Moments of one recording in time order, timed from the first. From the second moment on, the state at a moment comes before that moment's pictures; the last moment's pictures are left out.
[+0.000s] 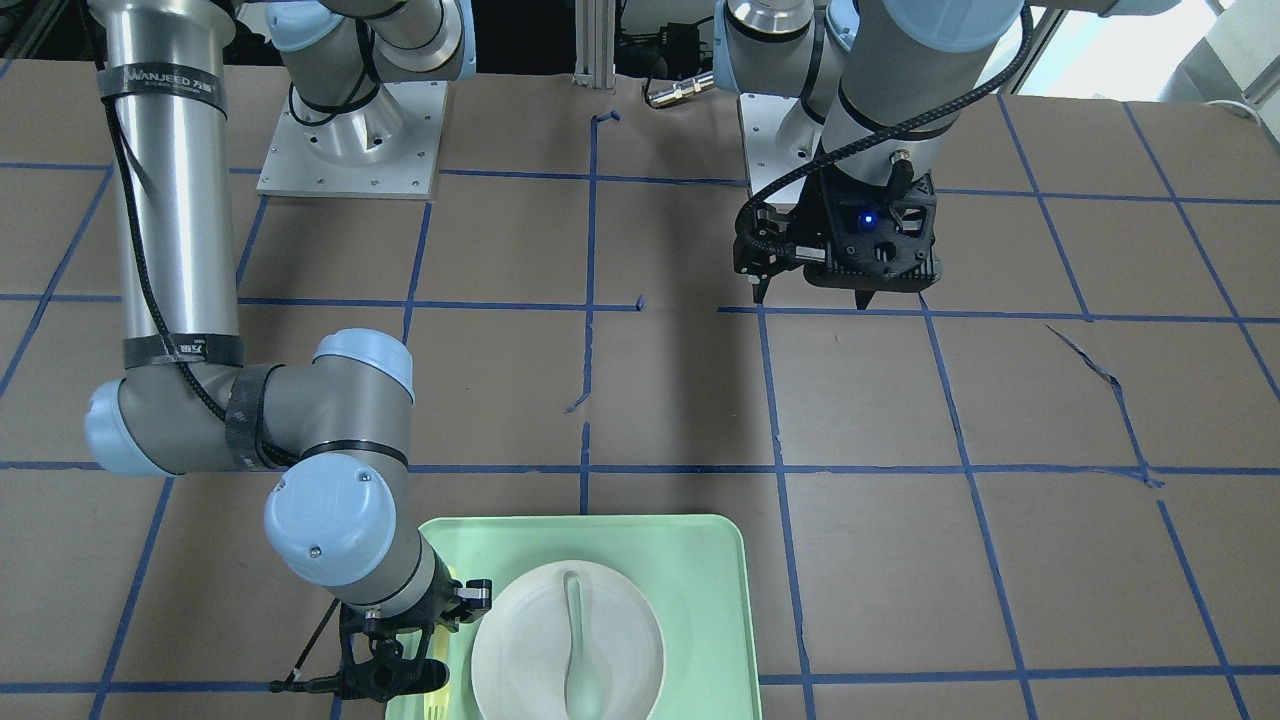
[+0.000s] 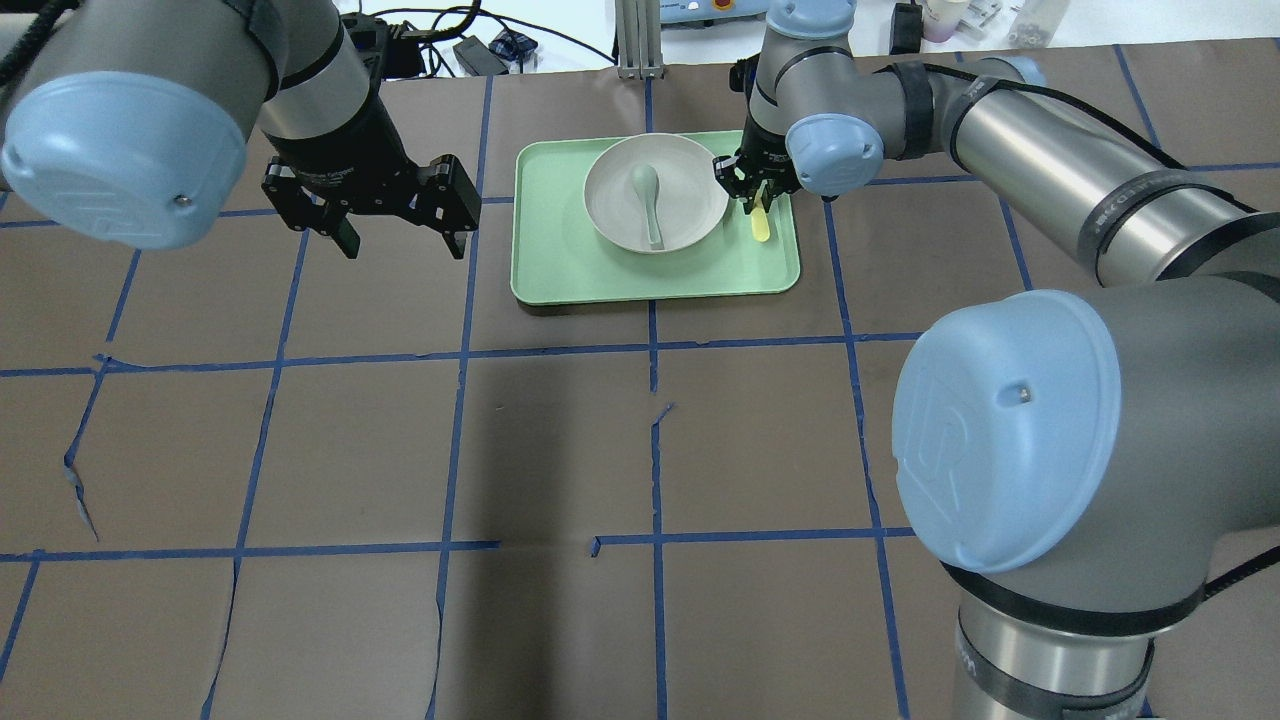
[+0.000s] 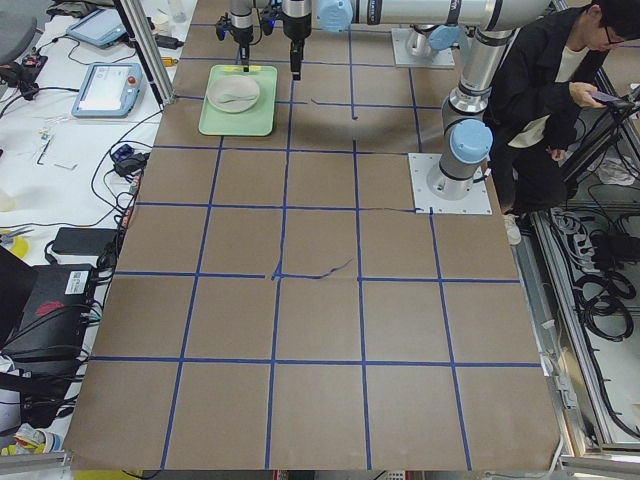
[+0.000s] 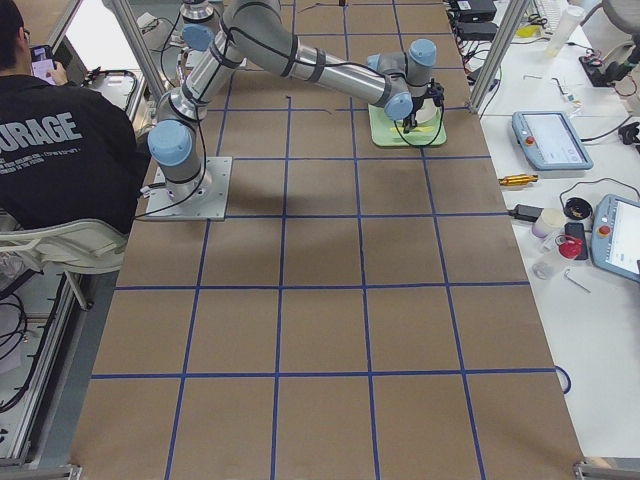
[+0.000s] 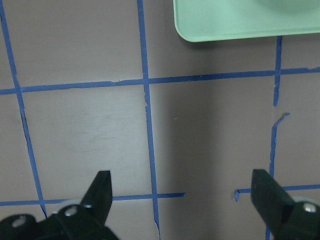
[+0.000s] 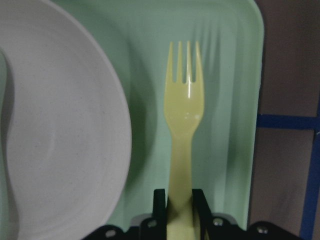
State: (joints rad) left arm -1.66 -1.64 -1.57 -1.49 1.58 -0.04; right arm 1.68 -0.82 1.29 -2.12 -1.52 0.04
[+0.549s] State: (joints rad) left arm -1.66 -1.64 -1.57 -1.49 1.58 -0.04; right arm 1.68 -0.87 1.32 -2.11 -1.56 0.00
